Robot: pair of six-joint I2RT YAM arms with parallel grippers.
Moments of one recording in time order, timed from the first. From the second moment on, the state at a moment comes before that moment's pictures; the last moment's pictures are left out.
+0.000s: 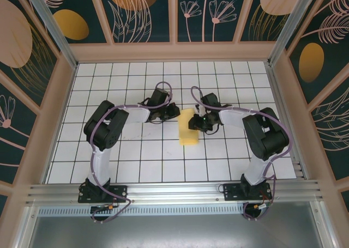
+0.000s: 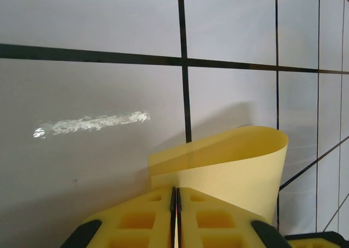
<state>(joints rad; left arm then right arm) -0.58 2.05 1.17 0.08 0.36 -0.81 0.47 1.77 0.93 -0.30 -0.45 0.49</state>
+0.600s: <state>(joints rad) -0.60 1.99 1.09 0.14 0.40 -0.81 0.47 1.84 0.98 -0.22 -0.46 0.52</state>
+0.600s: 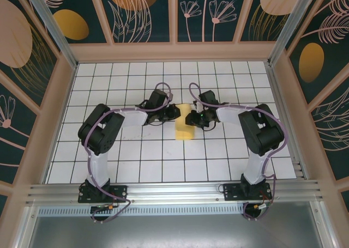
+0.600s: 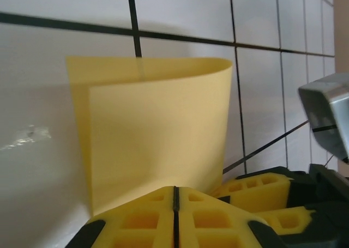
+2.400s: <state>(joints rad) -0.61 1.90 1.02 0.15 0.31 -0.94 0.46 1.90 1.13 -0.27 -0.22 0.50</state>
